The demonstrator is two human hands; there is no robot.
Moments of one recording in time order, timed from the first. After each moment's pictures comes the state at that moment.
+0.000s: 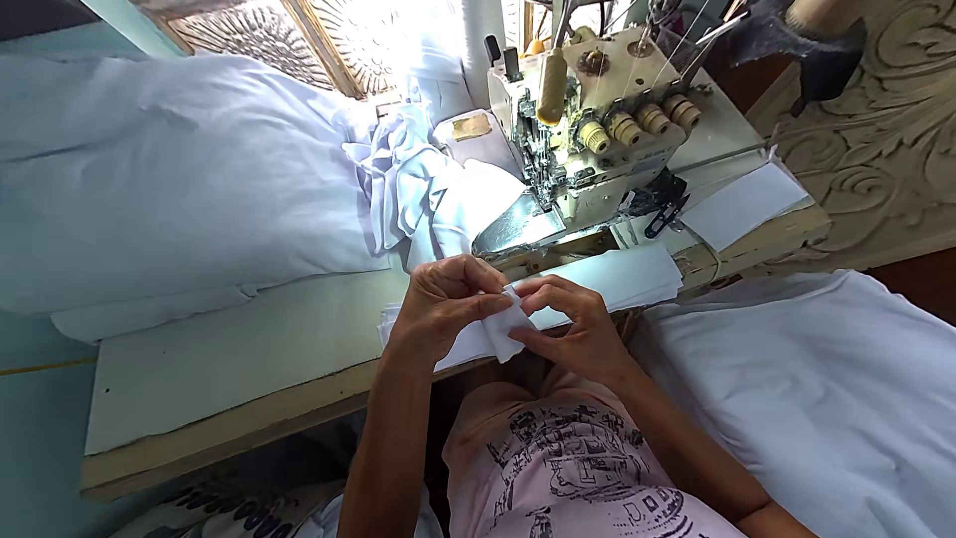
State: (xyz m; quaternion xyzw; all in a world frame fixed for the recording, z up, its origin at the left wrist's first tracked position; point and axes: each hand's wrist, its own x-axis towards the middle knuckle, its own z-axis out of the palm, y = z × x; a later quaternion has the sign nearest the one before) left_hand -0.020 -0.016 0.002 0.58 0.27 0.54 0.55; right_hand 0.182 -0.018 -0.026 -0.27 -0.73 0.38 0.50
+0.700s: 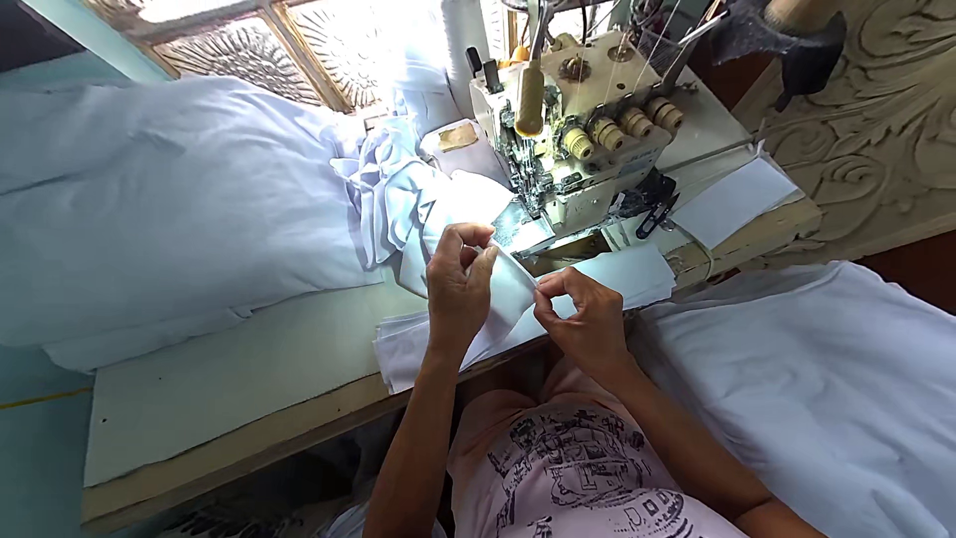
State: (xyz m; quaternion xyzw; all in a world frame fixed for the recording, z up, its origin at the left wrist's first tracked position) left_hand 0.020 0.008 -0.005 0.64 0.51 0.53 0.22; right_hand 0.181 -0.012 -0.026 -0.44 -0.72 0.16 0.51
